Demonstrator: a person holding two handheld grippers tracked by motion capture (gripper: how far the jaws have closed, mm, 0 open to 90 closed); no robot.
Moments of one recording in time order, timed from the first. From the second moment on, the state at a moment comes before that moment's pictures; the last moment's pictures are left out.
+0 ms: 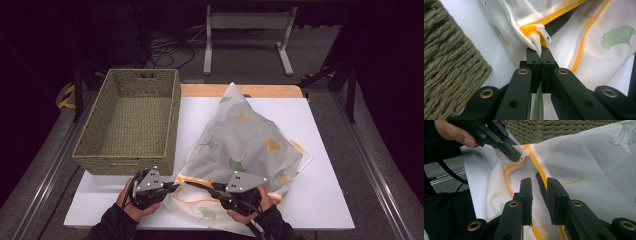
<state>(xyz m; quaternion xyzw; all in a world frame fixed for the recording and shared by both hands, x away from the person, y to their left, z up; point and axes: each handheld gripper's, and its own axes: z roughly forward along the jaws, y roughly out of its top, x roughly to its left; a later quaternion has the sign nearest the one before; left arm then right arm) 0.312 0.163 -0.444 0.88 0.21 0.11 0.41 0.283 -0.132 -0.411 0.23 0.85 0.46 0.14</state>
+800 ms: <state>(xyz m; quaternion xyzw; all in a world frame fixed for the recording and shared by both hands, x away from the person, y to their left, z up) 0.305 0.154 -0.445 0.89 0.19 0.10 0.41 0.302 -0.065 -0.435 0.22 0.87 0.43 0.13</state>
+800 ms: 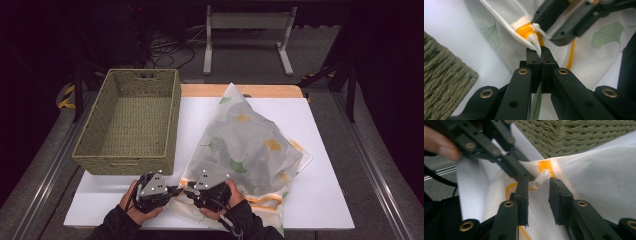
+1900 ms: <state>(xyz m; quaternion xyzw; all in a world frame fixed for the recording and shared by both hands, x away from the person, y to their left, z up) 0.305 0.152 -0.445 0.89 0.18 0.10 0.41 0.299 -0.063 -0.440 0.22 0.88 0.40 0.15</state>
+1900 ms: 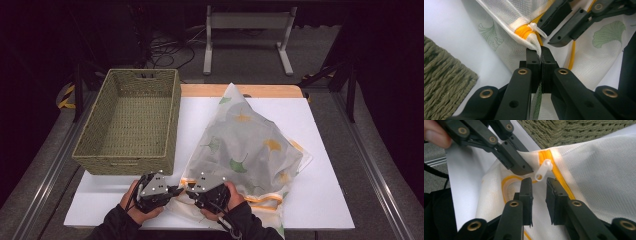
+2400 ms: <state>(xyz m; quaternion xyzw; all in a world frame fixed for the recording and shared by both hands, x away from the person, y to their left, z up) 0.305 0.149 -0.446 0.89 0.17 0.10 0.41 0.294 -0.062 -0.438 0.22 0.87 0.40 0.20</state>
